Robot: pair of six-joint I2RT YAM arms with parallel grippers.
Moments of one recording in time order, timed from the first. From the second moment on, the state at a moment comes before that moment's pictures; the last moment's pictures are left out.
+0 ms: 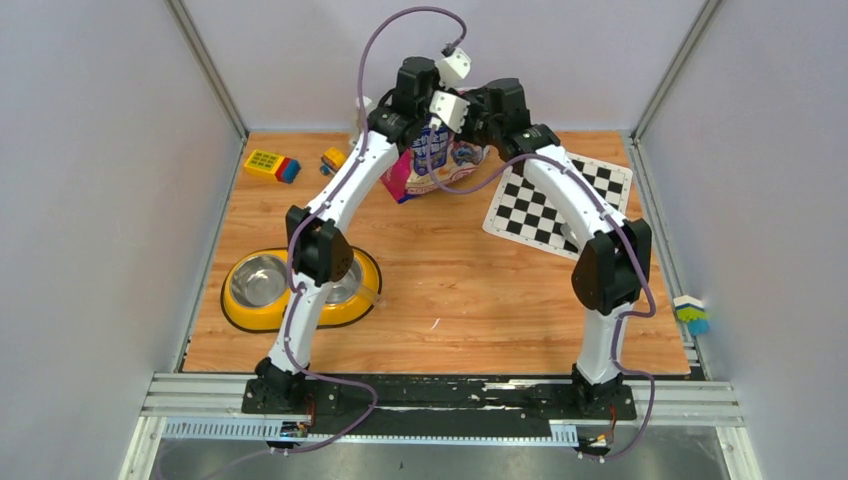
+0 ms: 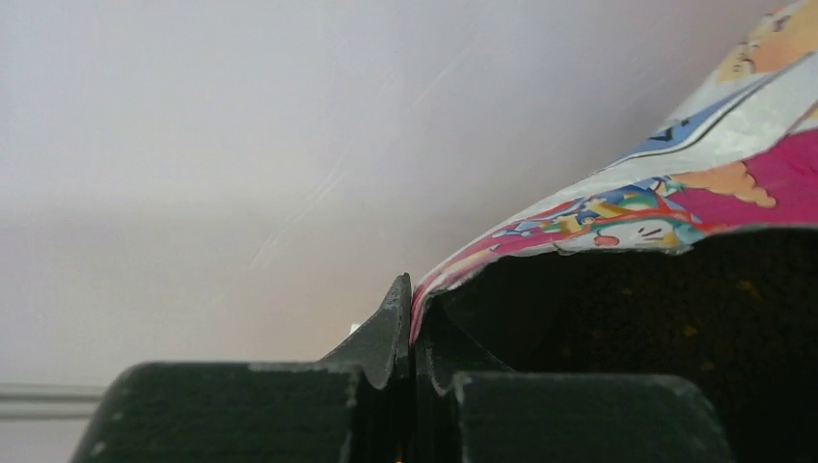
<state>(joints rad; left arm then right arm) -0.54 2.34 2.52 -0.37 -0.39 0.64 0.43 1.94 1.91 -0.40 -0.24 -0.97</state>
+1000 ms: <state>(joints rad) -0.65 2.21 2.30 -0.29 -0.41 0.73 0.55 1.52 1.14 -0.04 -0.23 -1.00</state>
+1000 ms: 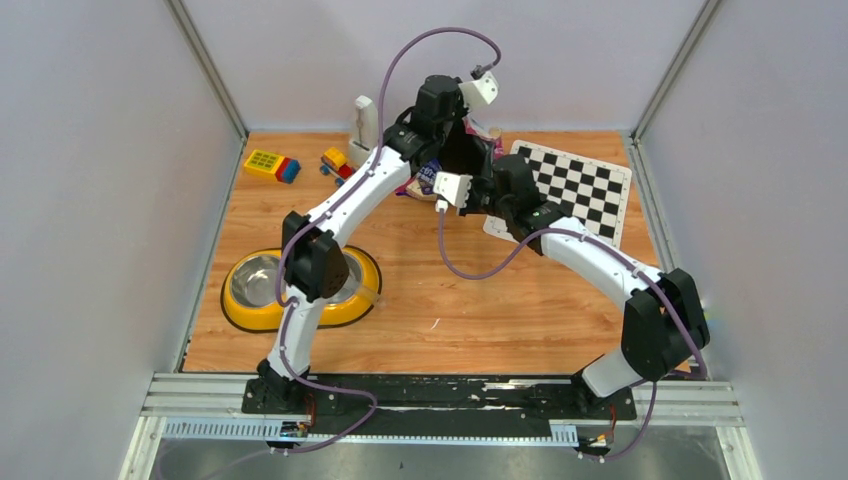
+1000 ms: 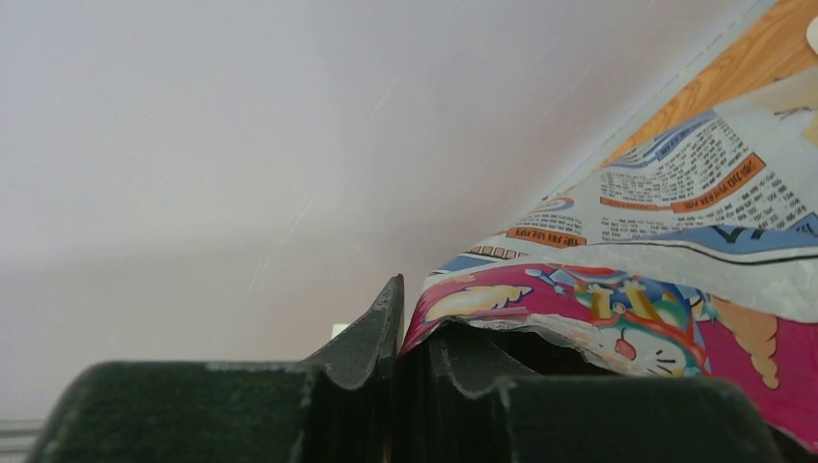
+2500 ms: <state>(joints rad) -0.65 2.03 2.03 -0.24 -0.61 0.72 0.67 1.55 1.34 -0.33 -0.30 -0.84</state>
